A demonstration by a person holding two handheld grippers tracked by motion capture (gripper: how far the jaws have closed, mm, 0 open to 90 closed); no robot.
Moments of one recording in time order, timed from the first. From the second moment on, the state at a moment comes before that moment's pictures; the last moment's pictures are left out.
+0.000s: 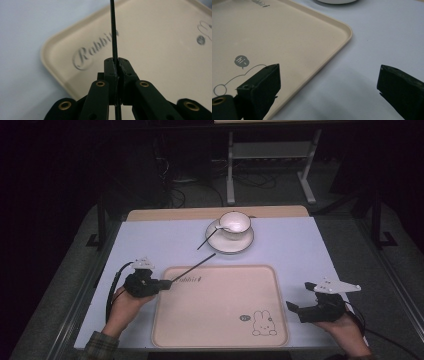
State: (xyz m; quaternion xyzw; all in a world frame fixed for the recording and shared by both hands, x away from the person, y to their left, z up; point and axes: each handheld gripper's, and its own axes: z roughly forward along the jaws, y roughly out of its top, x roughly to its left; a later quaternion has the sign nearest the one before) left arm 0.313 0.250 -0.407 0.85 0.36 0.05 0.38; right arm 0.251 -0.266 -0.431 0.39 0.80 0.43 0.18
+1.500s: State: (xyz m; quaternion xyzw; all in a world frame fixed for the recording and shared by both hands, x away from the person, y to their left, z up) left arm 0.352 0.203 -0.410 0.88 0.33 0.09 0.33; right arm 0.252 -0.261 -0.429 0.38 0.80 0.43 0.18
